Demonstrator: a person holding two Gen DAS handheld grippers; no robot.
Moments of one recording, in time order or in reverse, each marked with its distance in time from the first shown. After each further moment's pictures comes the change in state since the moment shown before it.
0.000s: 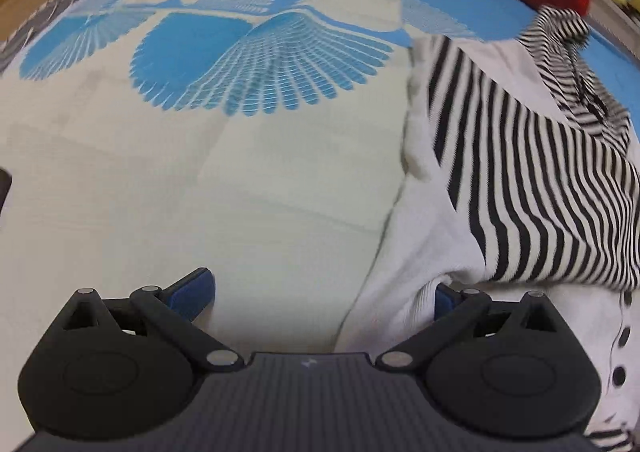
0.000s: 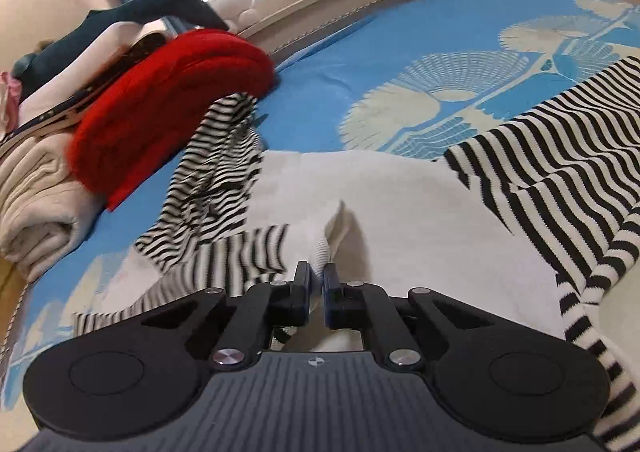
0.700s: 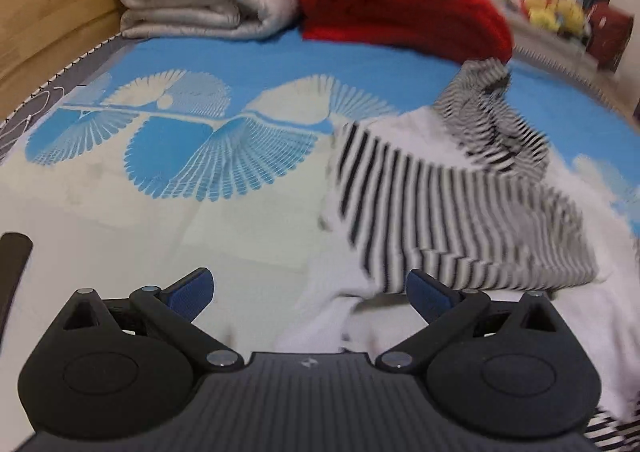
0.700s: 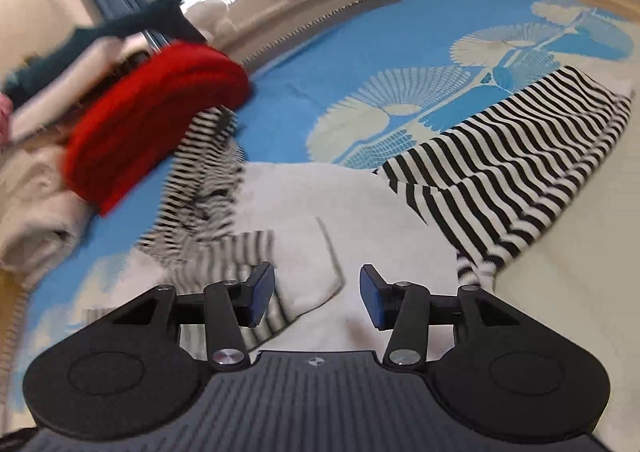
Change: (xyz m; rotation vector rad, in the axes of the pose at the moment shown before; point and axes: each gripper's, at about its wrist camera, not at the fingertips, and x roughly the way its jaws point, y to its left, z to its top) left arm -0.099 -0.034 -0.034 0.094 -0.283 -0.083; right arm -0.093 -0.016 0.007 0.069 -0.003 -0.056
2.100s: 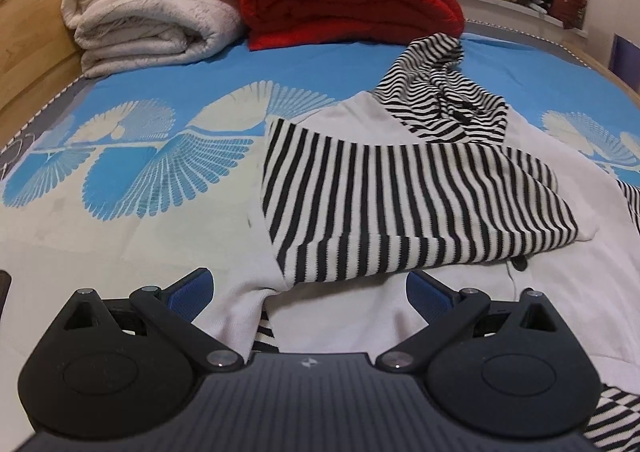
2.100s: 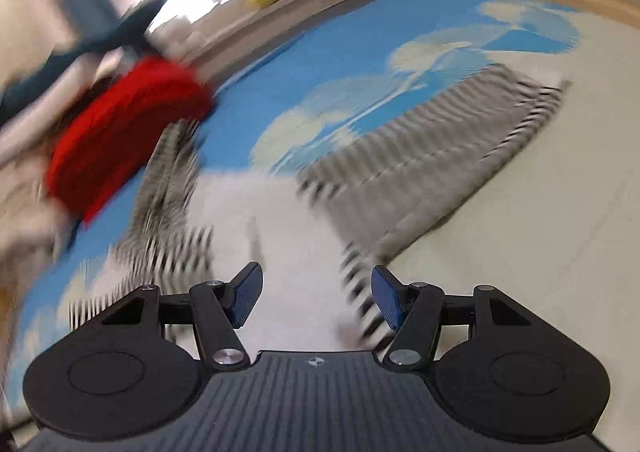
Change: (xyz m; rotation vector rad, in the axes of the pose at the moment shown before) left arm 0.017 -0.067 -0.021 0.158 -0.021 0.009; right arm -0.046 -0.078 0.012 0.074 -0.041 -0.075
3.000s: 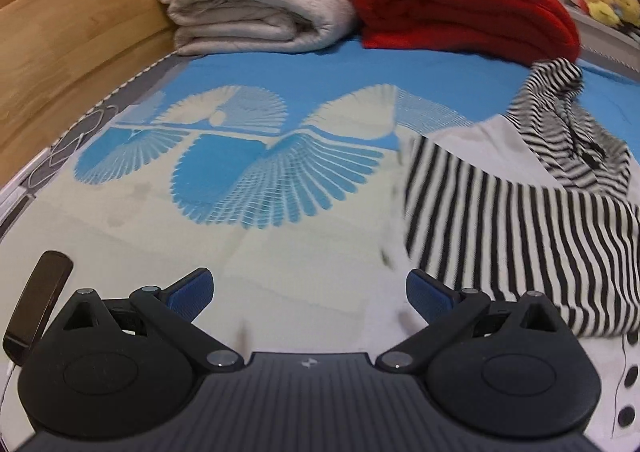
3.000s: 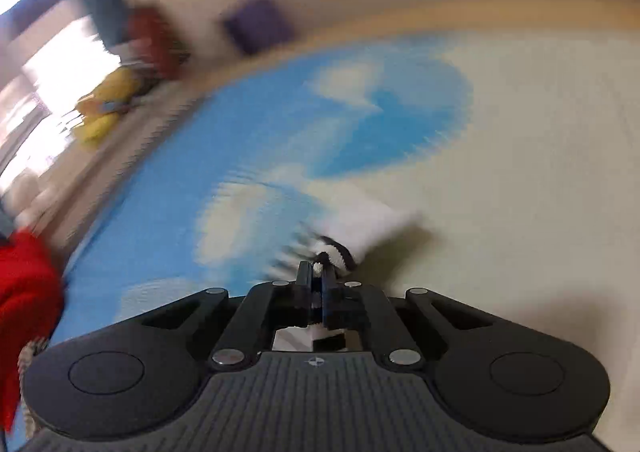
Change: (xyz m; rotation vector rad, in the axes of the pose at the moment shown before) left arm 0.035 0.068 0.027 -0.158 0.016 0.250; right arm 0.106 -0.119 0.163 0.205 -0.250 -0.237
